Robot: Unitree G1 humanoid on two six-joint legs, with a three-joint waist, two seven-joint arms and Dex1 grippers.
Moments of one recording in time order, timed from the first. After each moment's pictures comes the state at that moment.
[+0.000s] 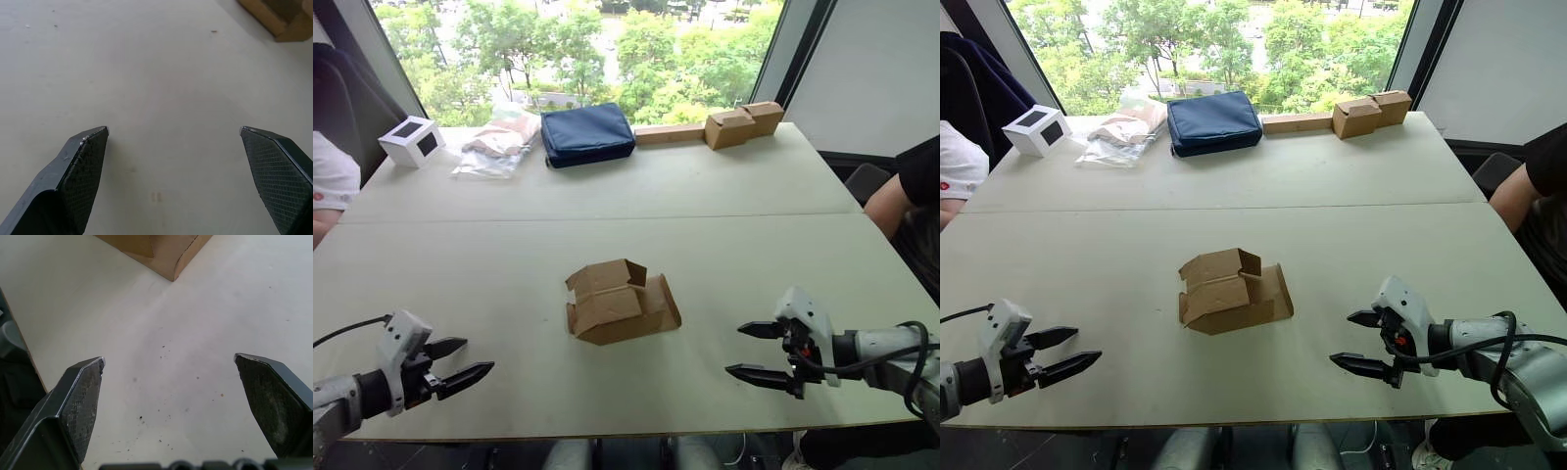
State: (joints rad) left arm 0.37 0.82 0.46 -0.25 -0.58 0.58 -0.96; right arm 0.11 -1.00 -0.16 -0.49 0.61 0.78 0.95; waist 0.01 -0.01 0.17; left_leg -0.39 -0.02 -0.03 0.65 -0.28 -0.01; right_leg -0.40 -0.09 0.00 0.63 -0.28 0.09
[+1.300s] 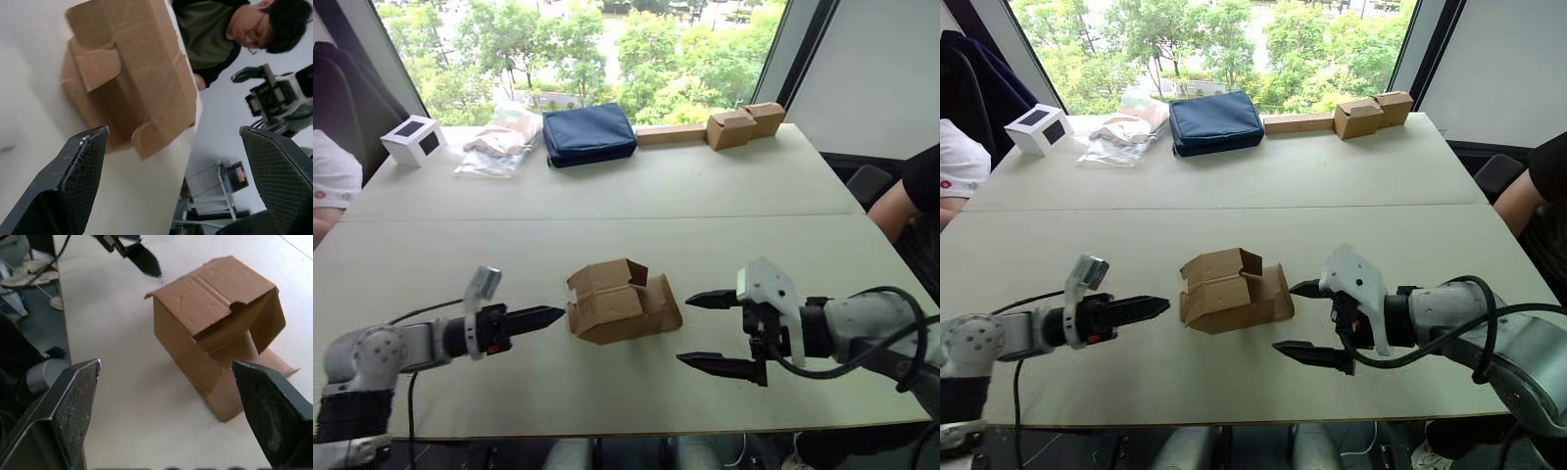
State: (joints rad) left arm -0.26 0.63 0.29 0.01 -1.06 1.36 -0.91; right arm -0.18 -0.97 -0.13 -0.82 0.90 1.00 0.74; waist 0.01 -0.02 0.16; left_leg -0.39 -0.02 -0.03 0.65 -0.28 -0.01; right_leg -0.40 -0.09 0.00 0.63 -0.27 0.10
